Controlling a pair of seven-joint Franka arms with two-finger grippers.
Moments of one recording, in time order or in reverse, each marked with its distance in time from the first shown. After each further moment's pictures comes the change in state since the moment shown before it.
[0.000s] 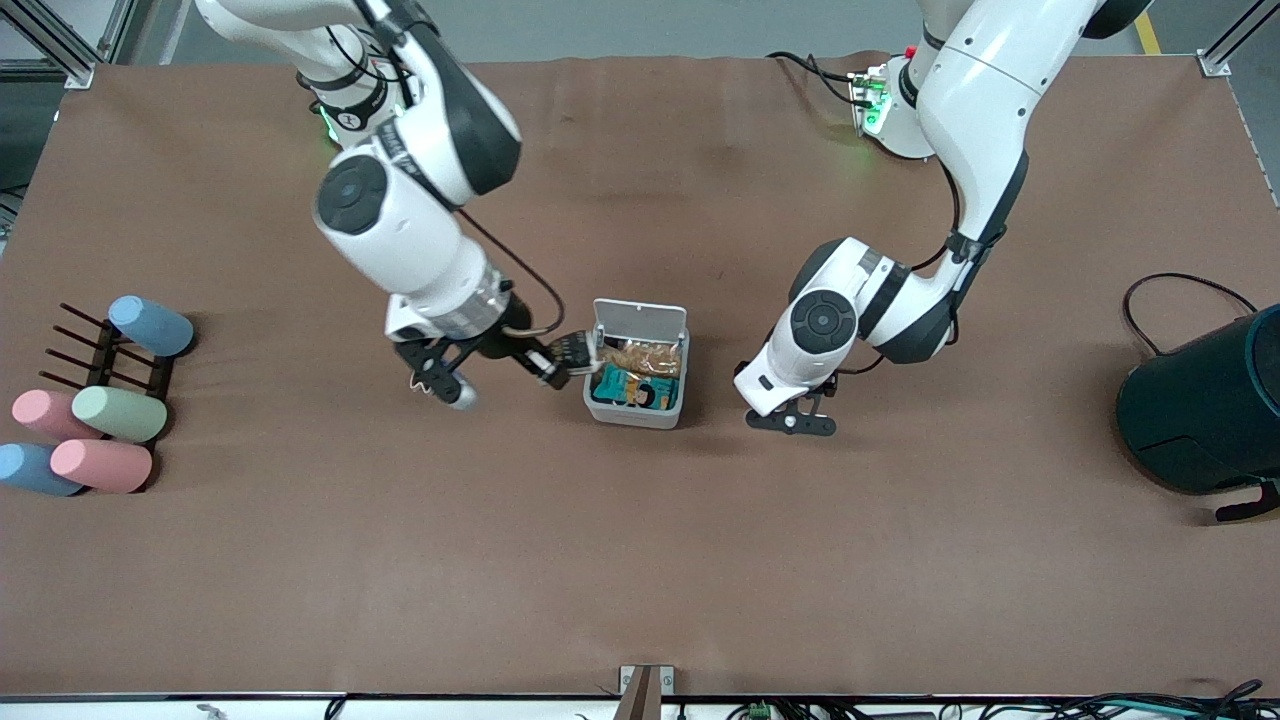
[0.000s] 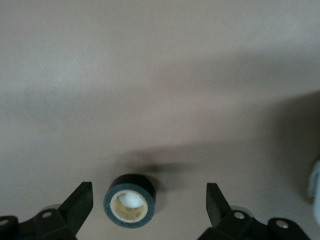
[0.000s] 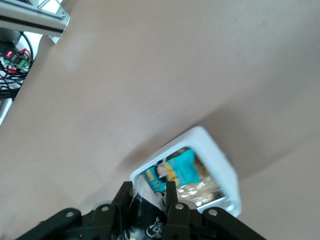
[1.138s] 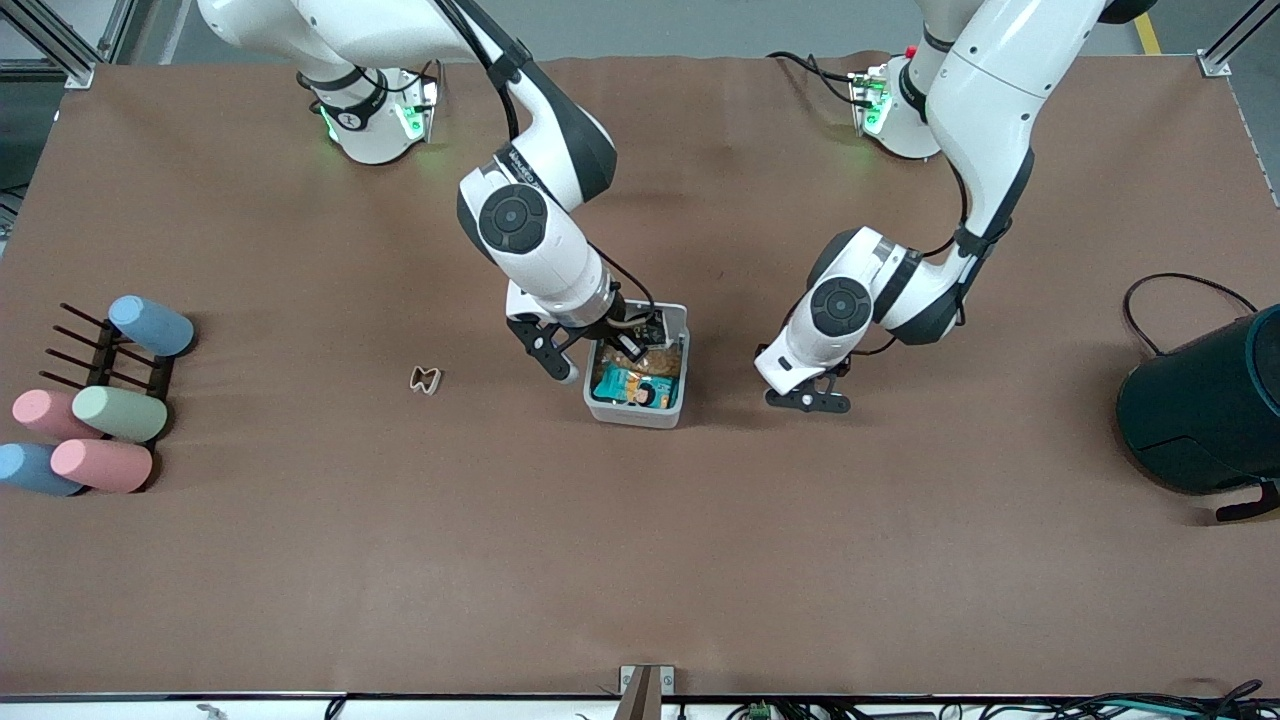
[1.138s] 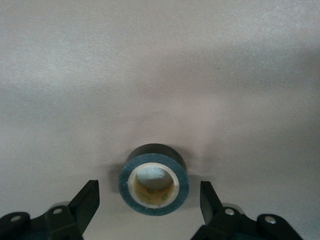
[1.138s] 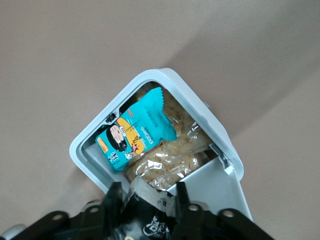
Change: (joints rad) left arm 0.036 -0.052 0.000 -0.188 0.007 0.130 0.002; right arm 0.128 0.127 -0.007 -0.009 0.000 0.004 0.172
